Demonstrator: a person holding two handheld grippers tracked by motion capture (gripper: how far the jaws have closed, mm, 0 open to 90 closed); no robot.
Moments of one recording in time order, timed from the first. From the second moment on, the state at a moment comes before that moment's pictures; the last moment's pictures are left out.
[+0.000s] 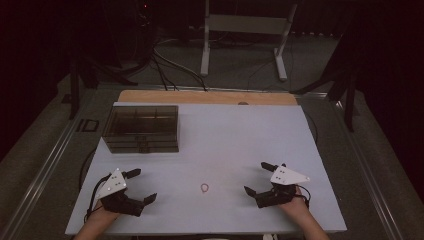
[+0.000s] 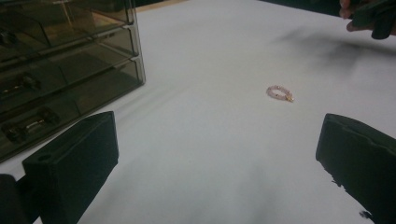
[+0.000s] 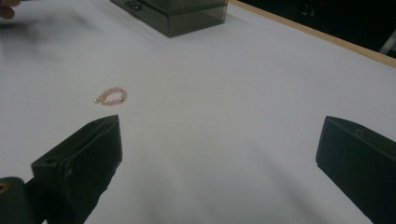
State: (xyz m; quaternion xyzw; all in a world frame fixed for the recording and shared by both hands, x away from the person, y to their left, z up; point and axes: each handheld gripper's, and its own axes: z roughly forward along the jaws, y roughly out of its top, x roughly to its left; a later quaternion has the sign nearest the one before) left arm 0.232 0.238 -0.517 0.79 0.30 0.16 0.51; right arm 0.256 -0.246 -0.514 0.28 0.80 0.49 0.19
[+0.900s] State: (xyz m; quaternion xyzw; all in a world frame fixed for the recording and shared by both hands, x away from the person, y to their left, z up) left arm 0.230 0.228 -0.518 0.81 0.27 0.15 0.50; right arm 0.255 -0.244 -0.513 0.28 0.81 0.49 0.19
